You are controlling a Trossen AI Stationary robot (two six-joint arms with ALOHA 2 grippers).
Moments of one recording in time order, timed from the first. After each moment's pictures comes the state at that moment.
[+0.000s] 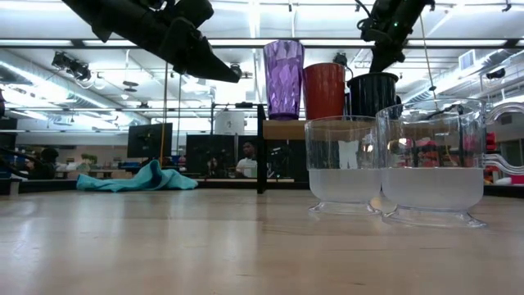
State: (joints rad) left arm 0.04 1.27 0.69 0.19 -0.19 0.23; right arm -1.13 1.48 1.75 -1.20 -0.22 -0.40
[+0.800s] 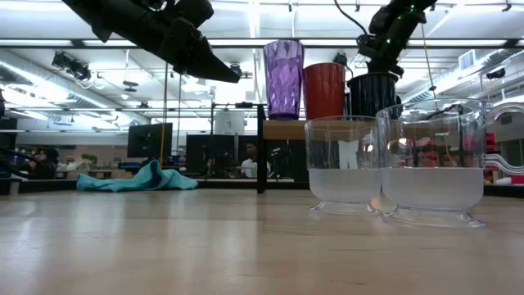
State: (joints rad) left arm 0.04 1.27 0.69 0.19 -0.19 0.23; right arm -1.20 1.57 1.75 -1.07 -0.24 -0.29
